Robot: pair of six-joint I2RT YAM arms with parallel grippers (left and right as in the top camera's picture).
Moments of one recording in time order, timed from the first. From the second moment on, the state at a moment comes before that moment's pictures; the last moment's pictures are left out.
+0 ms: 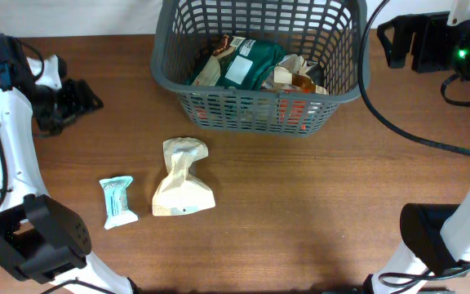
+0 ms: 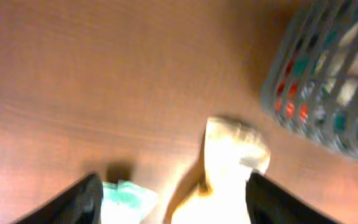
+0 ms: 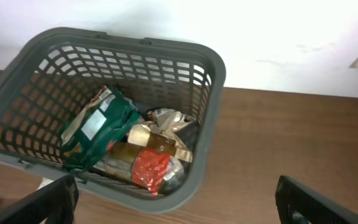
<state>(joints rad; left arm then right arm) 0.37 1.89 1.87 -1.30 0.34 -0.02 -0.04 1.92 2.96 -1.69 -0.22 -0.05</state>
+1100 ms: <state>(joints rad) -0.03 1.53 1.31 -1.40 -0.03 -0.31 -0.04 1.92 2.96 -1.69 -0.20 -0.05</state>
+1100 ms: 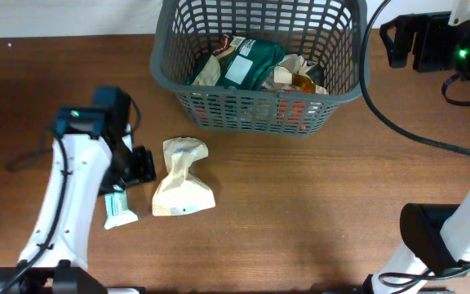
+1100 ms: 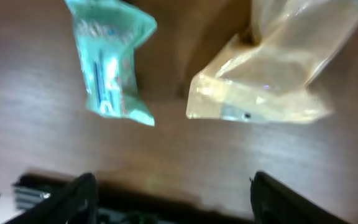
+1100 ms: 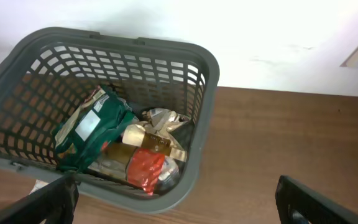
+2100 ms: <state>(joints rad) -0.03 1.35 0.75 -0.85 -0.22 -0.45 -0.04 1.92 2.96 -1.69 -0.20 -0.03</state>
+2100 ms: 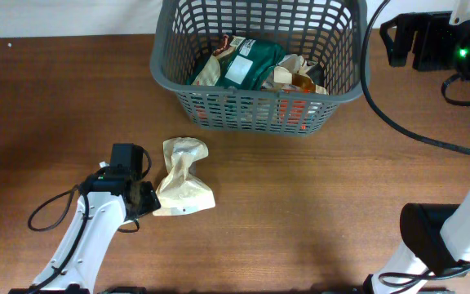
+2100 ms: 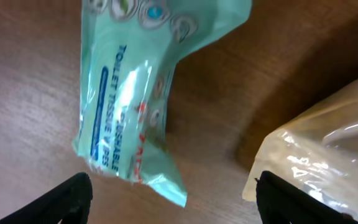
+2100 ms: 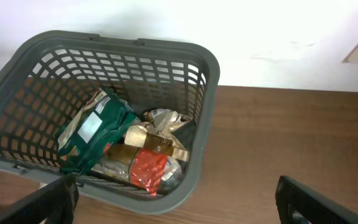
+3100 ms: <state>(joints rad) 0.16 1.35 0.75 -0.66 -0.08 -0.20 -0.04 1.92 2.96 -1.69 -0.20 -0.03</state>
